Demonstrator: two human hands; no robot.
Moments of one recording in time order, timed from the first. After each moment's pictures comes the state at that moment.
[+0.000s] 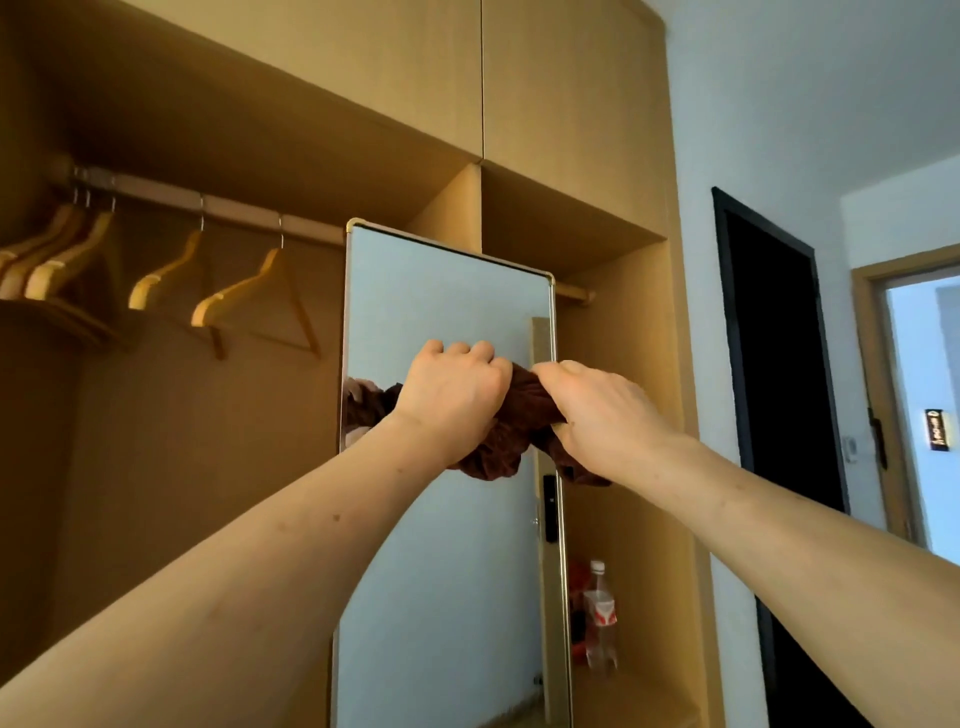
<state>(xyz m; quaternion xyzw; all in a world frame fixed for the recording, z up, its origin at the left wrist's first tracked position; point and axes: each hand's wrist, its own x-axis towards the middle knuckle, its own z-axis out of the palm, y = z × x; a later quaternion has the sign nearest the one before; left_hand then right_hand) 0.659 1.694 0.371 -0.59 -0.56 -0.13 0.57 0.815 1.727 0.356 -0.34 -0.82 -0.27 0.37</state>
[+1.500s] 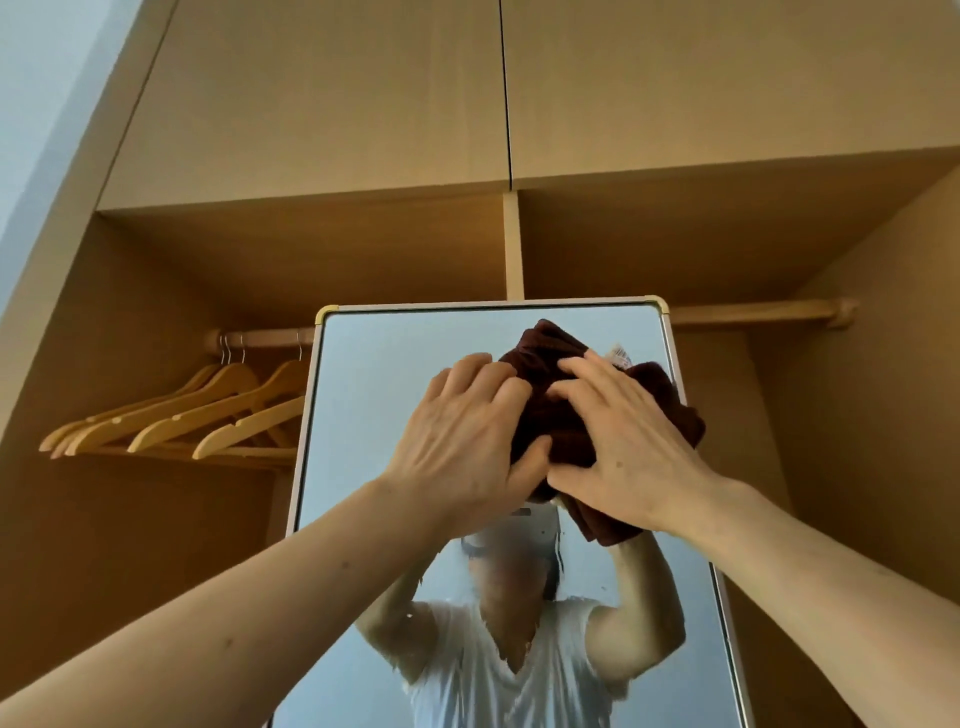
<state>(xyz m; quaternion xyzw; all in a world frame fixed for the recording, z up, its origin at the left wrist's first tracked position) 0.656 1.840 0.428 -0.46 -0.65 -0.13 0.59 0.731 2.007 0.429 0.07 -0.82 -0.11 0.56</state>
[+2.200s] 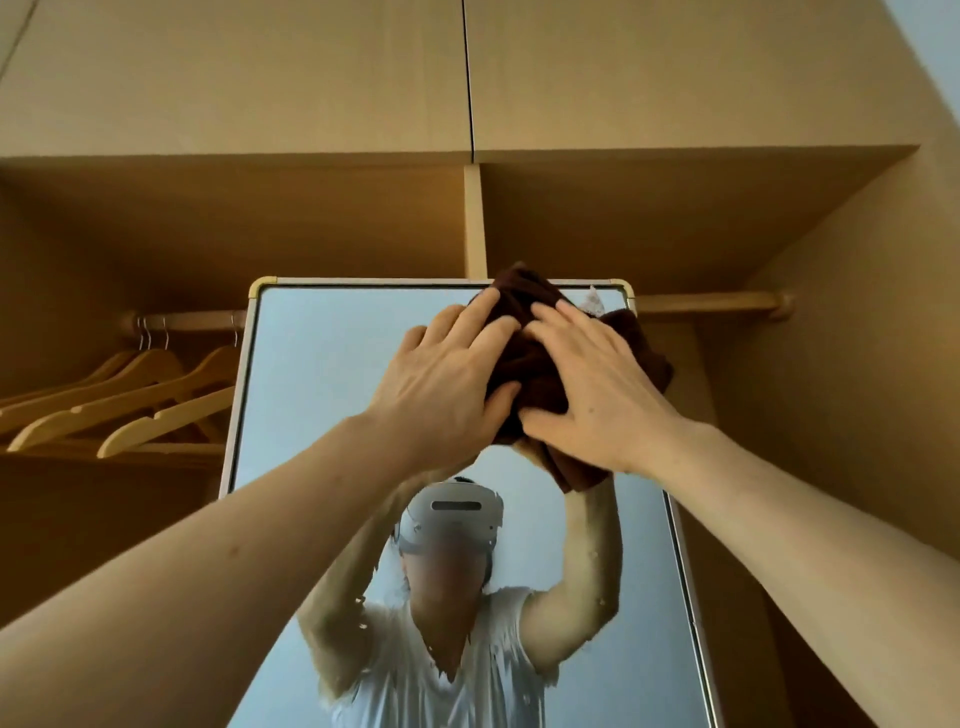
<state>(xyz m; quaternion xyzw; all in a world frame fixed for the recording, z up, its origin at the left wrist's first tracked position) 0.631 1.866 0.466 -0.48 -0.63 -0.12 0.60 0.725 2.022 0.459 0.02 -0.80 -0.17 0.57</state>
